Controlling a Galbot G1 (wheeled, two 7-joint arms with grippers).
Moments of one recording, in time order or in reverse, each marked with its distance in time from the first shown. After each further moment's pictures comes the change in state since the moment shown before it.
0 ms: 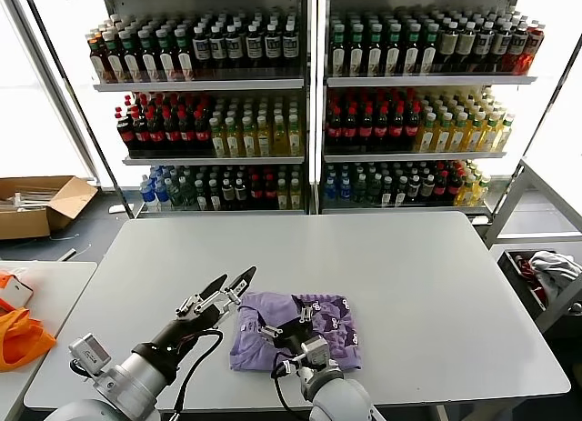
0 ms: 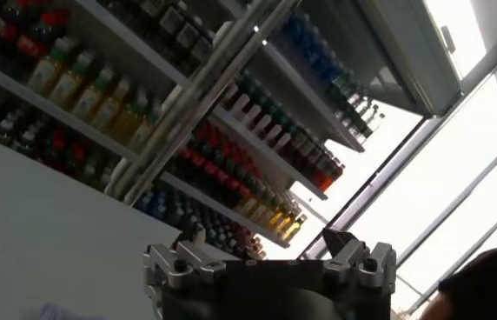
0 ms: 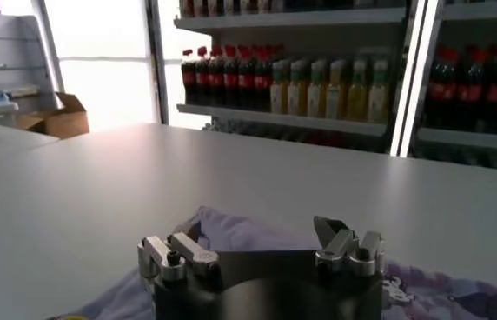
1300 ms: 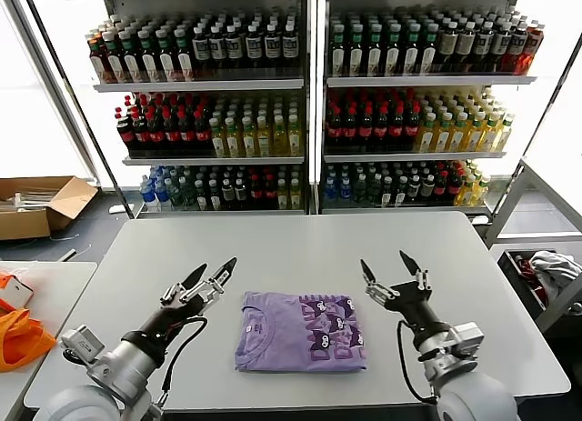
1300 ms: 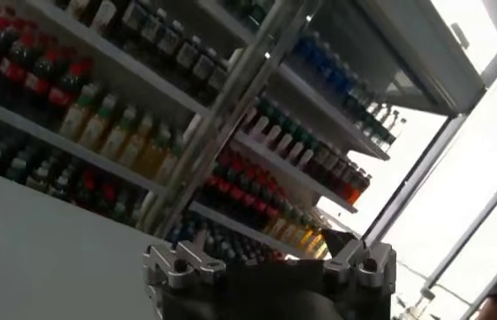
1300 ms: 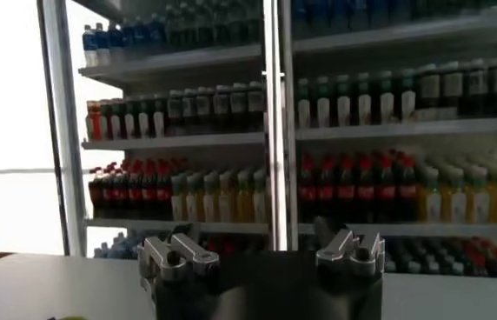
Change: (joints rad) left arm -0.031 -0.002 -0.057 0.102 0.131 -0.038 0.094; right arm -0.271 -0.210 0.594 0.311 0.241 0.183 -0.165
